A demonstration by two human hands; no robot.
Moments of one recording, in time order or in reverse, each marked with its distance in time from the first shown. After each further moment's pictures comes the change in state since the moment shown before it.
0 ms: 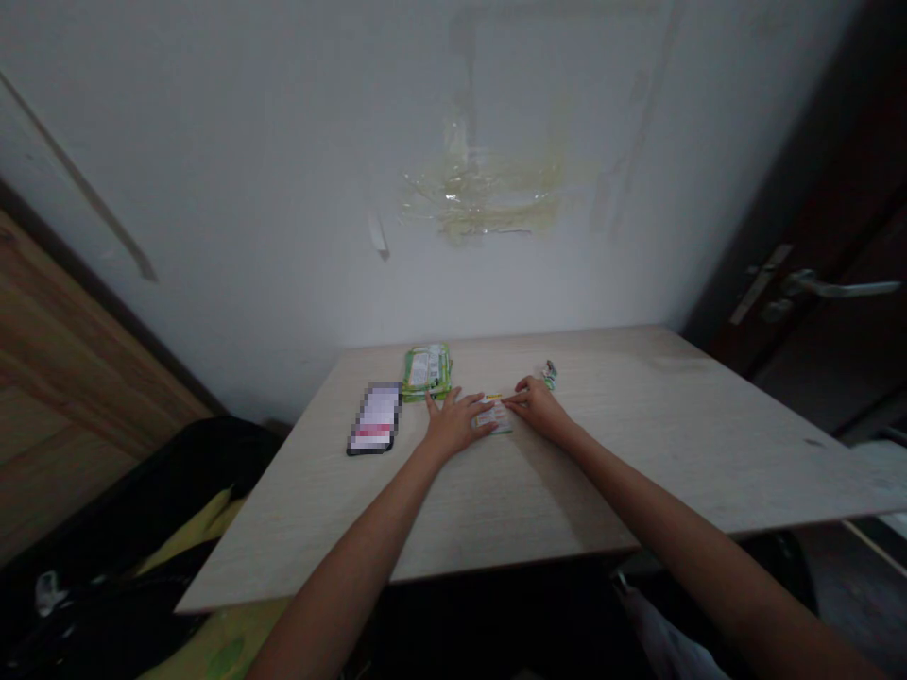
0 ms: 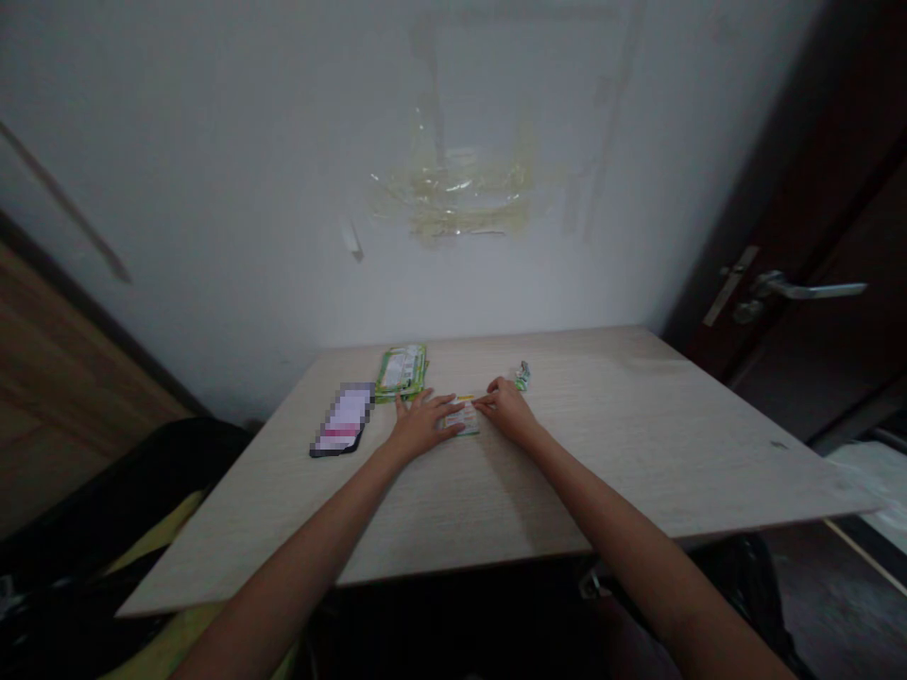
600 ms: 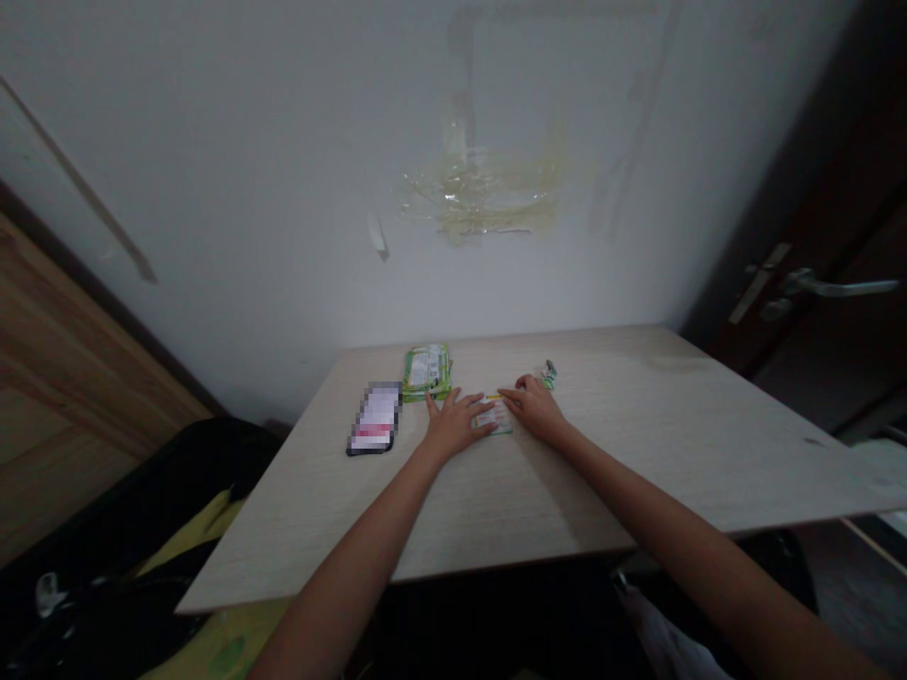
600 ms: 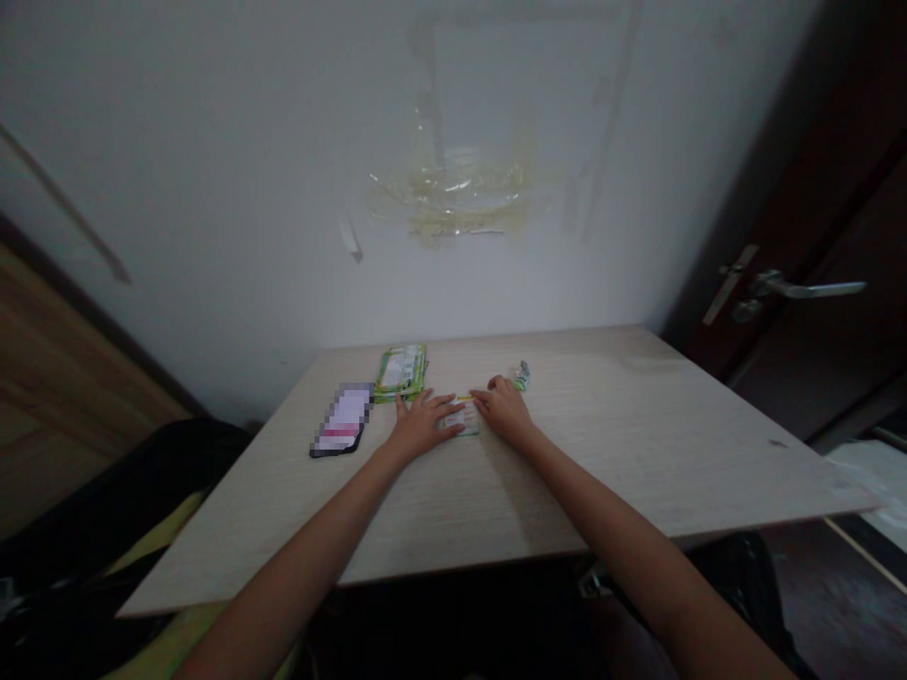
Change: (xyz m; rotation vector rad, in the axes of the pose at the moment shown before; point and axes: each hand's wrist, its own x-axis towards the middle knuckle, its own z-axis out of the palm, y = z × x) left_hand -0.002 0.002 -0.003 -0.016 -0.014 0.000; right_hand 0.000 -0.015 0.000 -0.175 -0.018 0.035
